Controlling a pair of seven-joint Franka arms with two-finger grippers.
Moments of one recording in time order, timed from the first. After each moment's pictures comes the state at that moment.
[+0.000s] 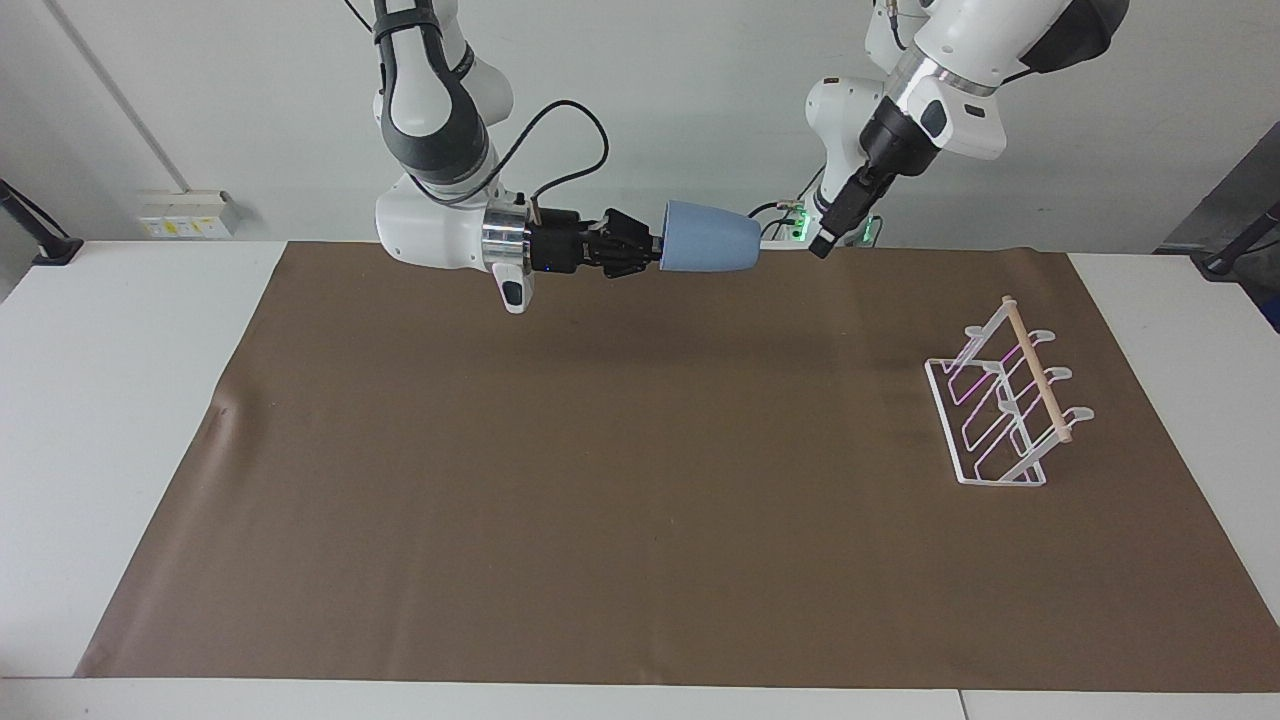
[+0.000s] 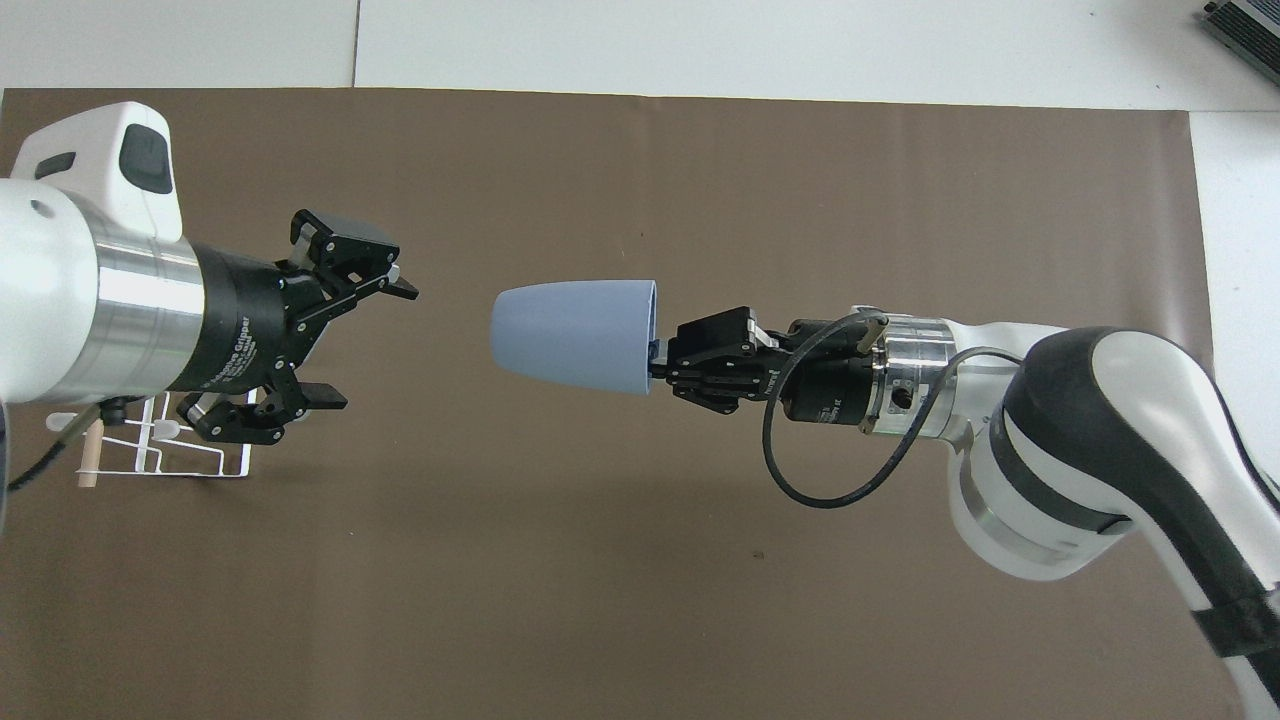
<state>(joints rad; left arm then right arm) -0.32 -0.08 -0.06 -1.60 -0.27 1.72 -1.28 0.36 -0.01 -0.05 -2.09 1.72 1.93 -0.22</state>
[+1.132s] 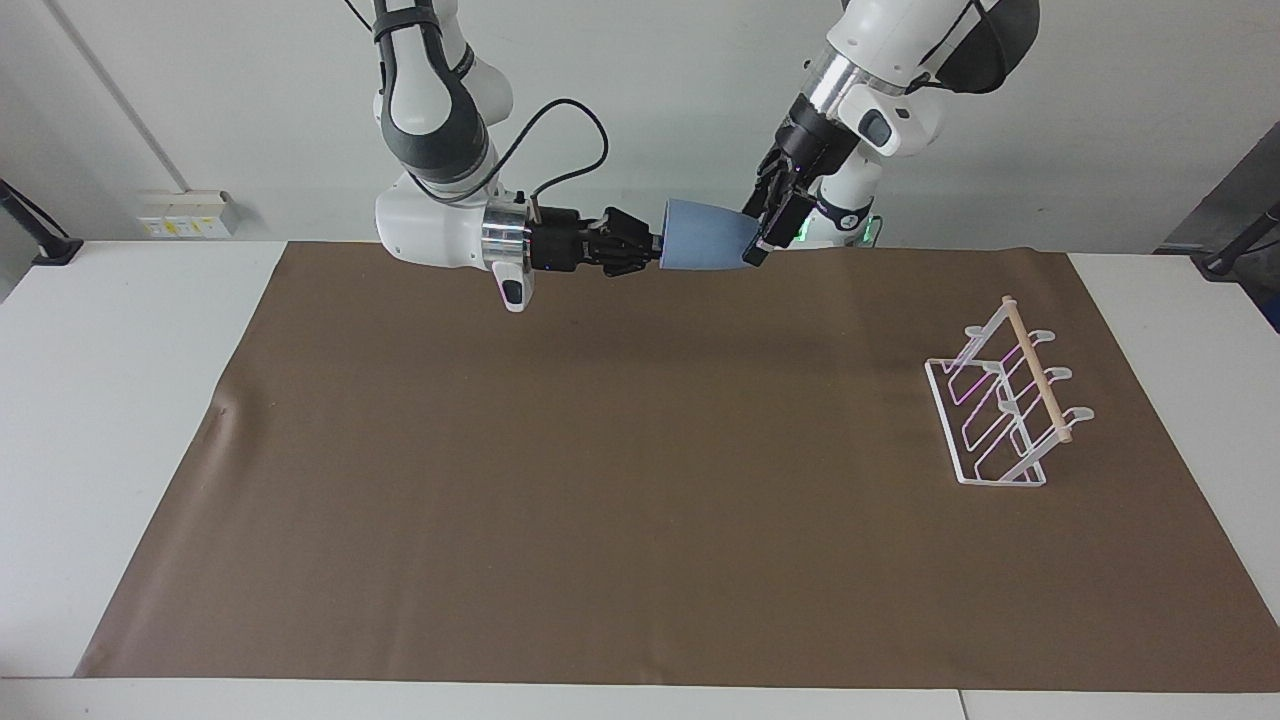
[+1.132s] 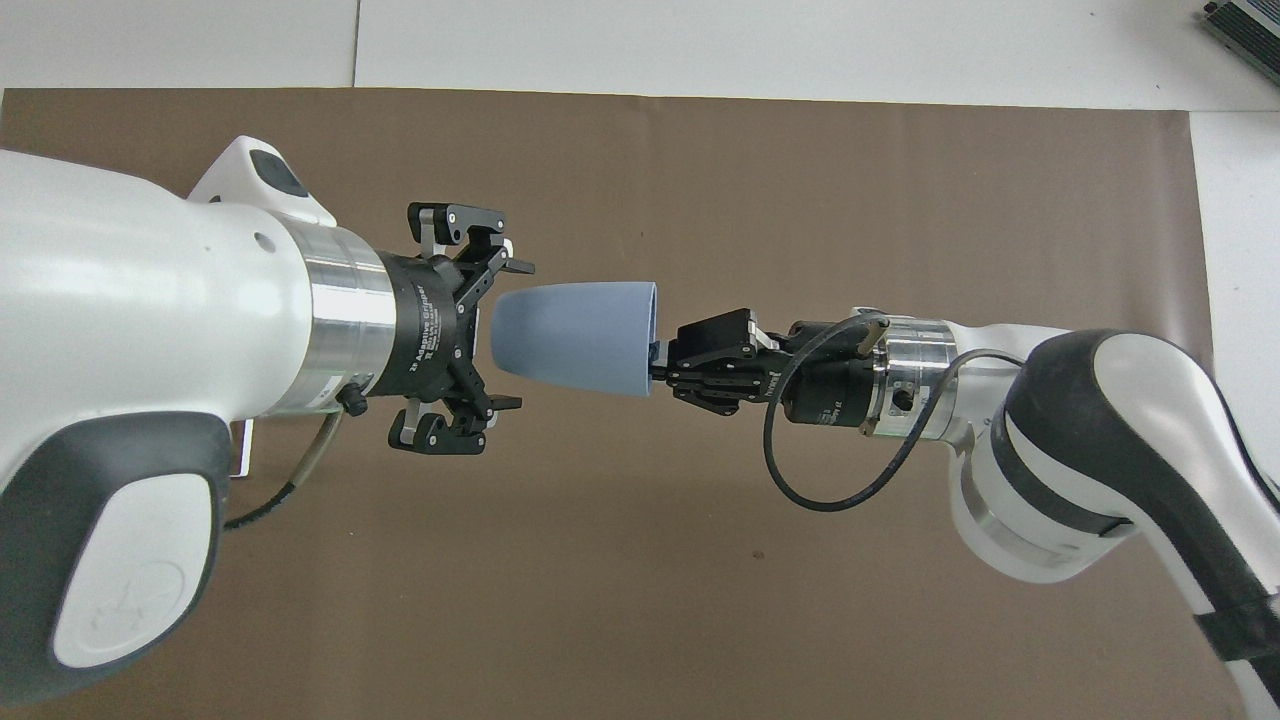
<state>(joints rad) -0.34 -0.02 -0.17 -1.59 -0.32 1.87 -1.83 0.36 -0.01 -0.05 -2.09 1.72 1.93 -0.22</state>
